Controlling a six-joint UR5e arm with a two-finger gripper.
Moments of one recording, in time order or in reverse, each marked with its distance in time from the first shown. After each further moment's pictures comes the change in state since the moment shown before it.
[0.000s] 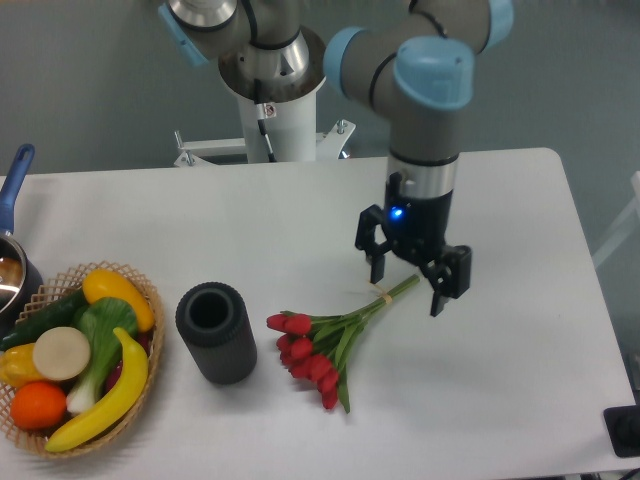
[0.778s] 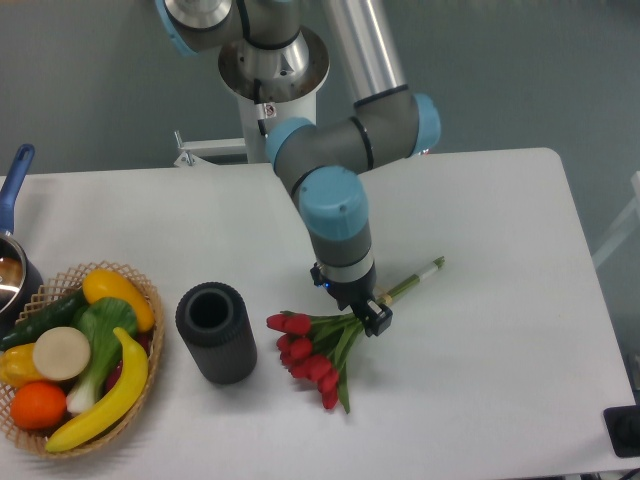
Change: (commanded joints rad) arm -0.150 -0.097 -0.238 0.259 0.163 -0.131
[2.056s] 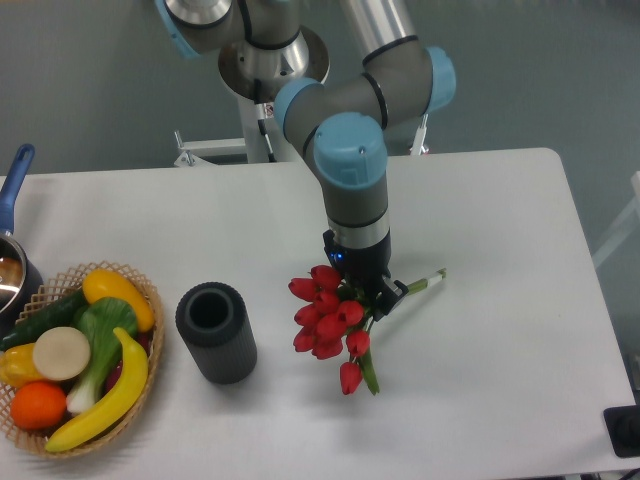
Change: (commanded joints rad) arm -0.070 -0.033 0.006 -0.002 0.216 0.003
